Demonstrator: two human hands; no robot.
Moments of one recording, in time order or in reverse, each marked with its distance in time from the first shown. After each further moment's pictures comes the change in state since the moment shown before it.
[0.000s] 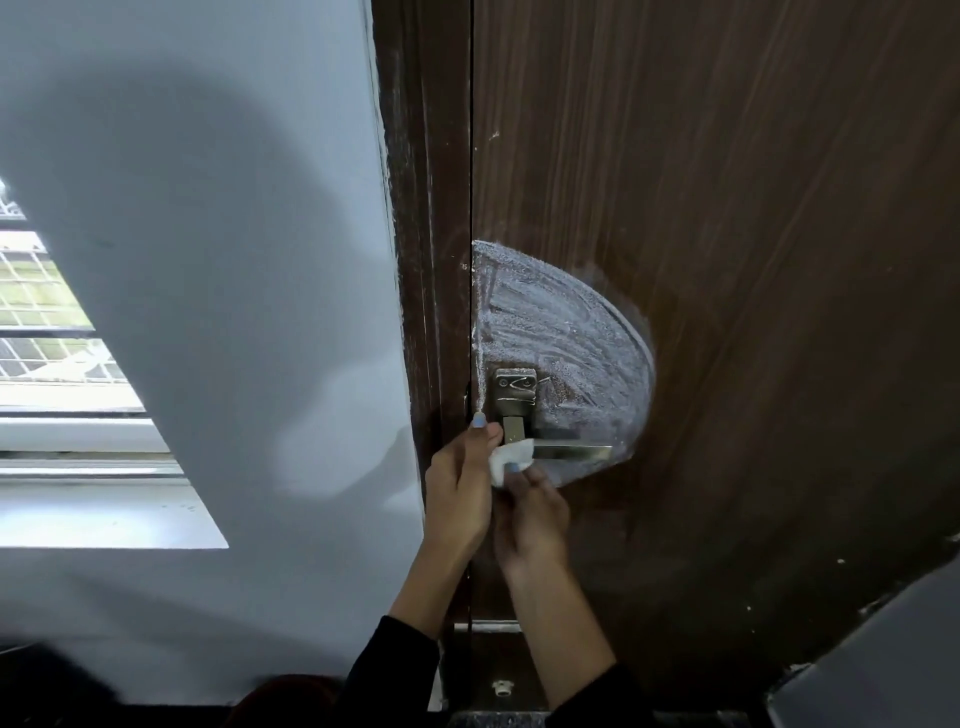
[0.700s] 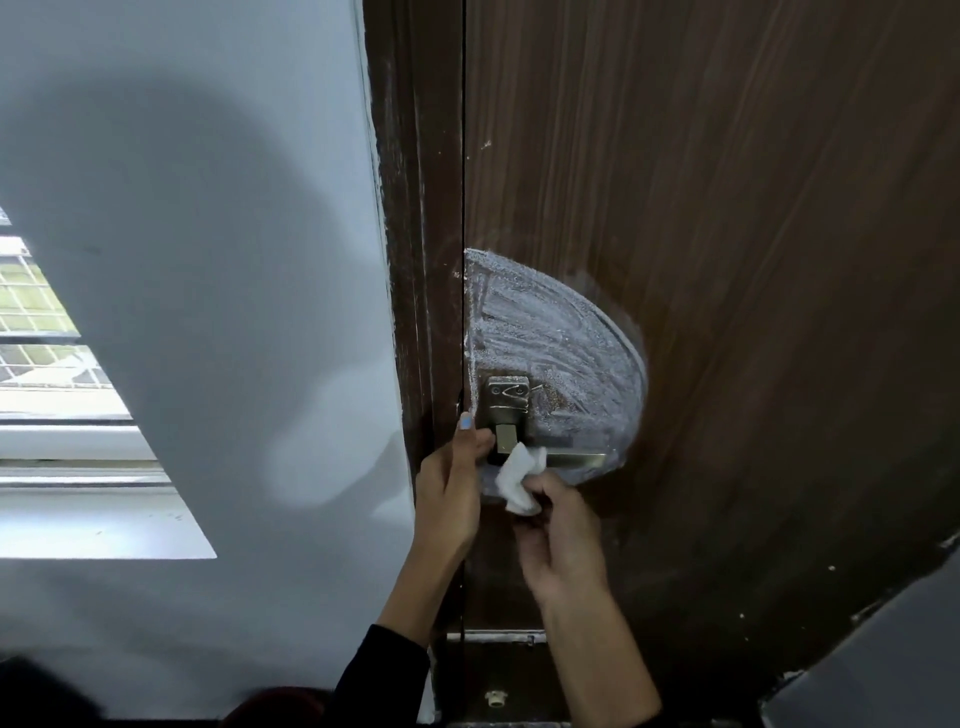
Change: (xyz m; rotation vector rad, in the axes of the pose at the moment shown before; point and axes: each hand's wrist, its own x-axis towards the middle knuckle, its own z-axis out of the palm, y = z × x) left_hand 0.007 -0.005 -0.004 -0.015 -0.023 0.025; right_hand -0.020 -0.036 -0.007 -0.039 0.017 0.005
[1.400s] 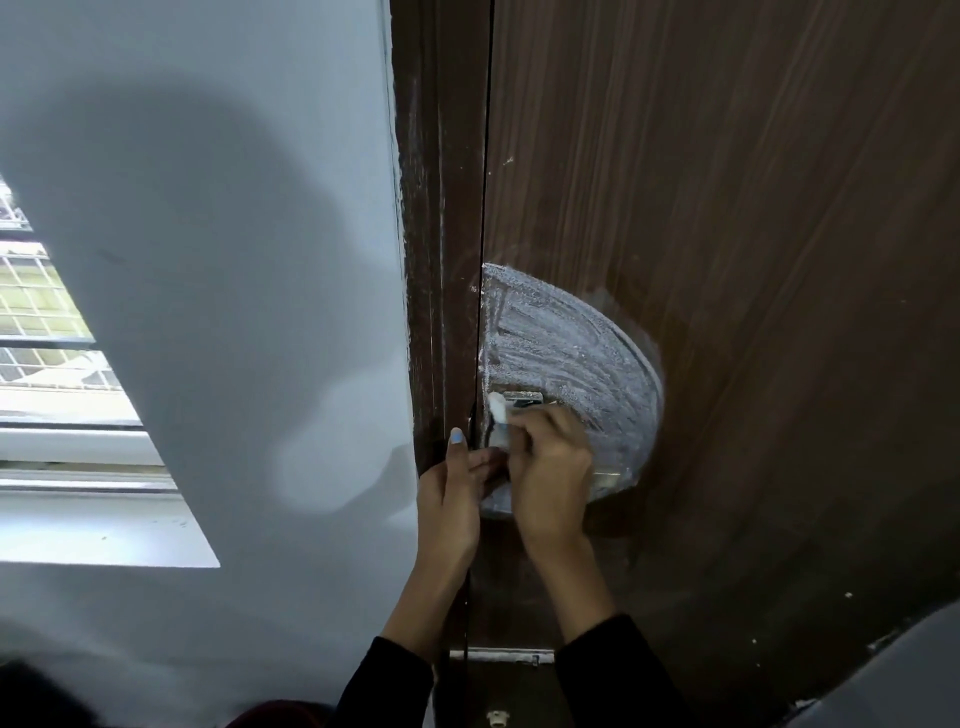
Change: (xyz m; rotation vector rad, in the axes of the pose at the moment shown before) left_hand 0.008 -0.001 -0.003 -0.102 0.048 -0.098; right_hand 0.032 -0.009 0.036 -1.262 -0.065 -1.341
